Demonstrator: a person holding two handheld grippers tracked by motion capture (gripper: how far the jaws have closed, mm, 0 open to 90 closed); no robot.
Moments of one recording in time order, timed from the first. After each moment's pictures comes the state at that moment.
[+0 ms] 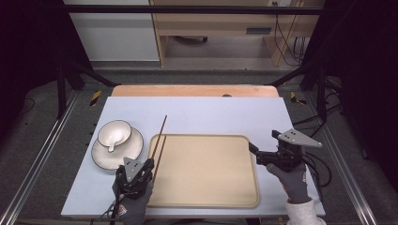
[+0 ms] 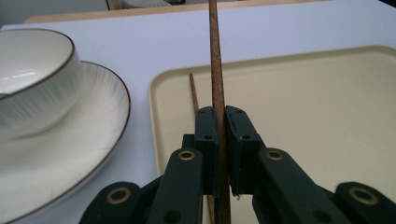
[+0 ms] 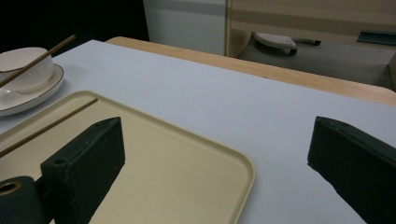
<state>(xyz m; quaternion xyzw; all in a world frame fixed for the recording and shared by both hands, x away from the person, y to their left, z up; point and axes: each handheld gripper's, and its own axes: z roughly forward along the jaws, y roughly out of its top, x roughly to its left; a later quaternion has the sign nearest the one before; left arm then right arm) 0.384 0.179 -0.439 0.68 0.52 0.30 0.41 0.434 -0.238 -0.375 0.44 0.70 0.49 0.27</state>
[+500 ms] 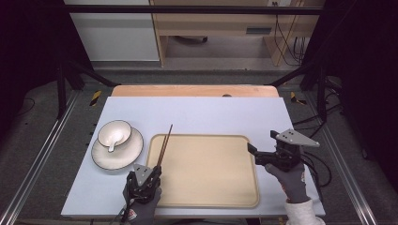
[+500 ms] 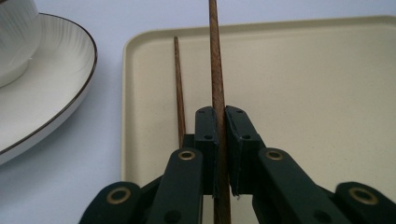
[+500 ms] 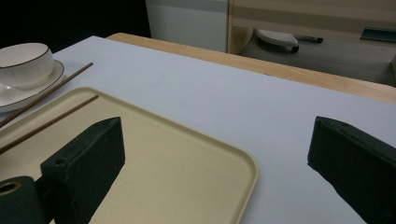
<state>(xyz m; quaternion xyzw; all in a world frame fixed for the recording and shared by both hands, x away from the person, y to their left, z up) 0.384 0.164 -0.468 0.69 0.54 0.28 0.40 0.436 -0.236 -0.377 0.43 0.71 0.49 0.27</state>
